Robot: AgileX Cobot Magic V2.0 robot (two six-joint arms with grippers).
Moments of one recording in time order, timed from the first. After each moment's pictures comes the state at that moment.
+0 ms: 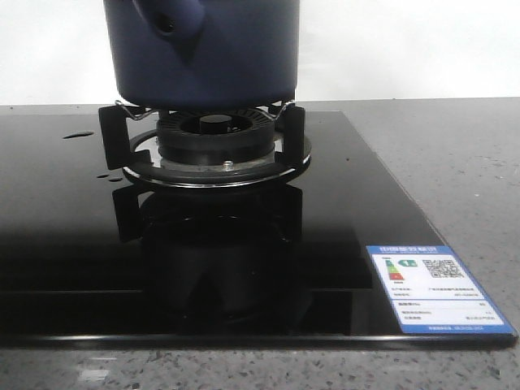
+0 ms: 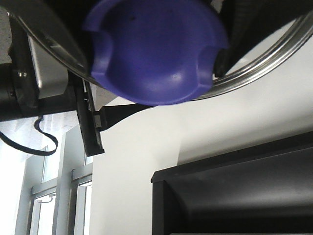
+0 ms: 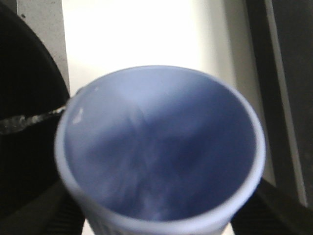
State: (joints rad) left arm -0.05 1.14 -1.22 -1.43 0.82 1.44; right arm 0.61 1.53 -1.42 -0.92 0.28 -0.40
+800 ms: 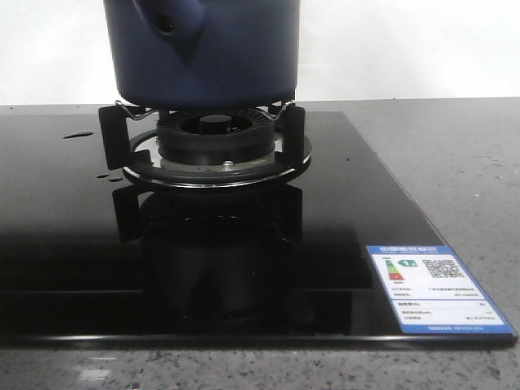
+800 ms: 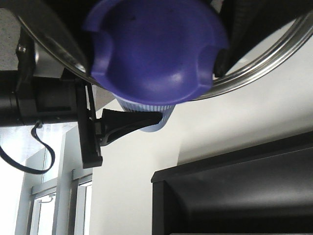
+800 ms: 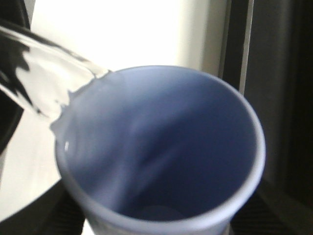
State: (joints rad) left arm -0.05 1.14 -1.22 -1.43 0.82 1.44; right arm 0.61 1.53 -1.42 -1.27 0.27 -0.40
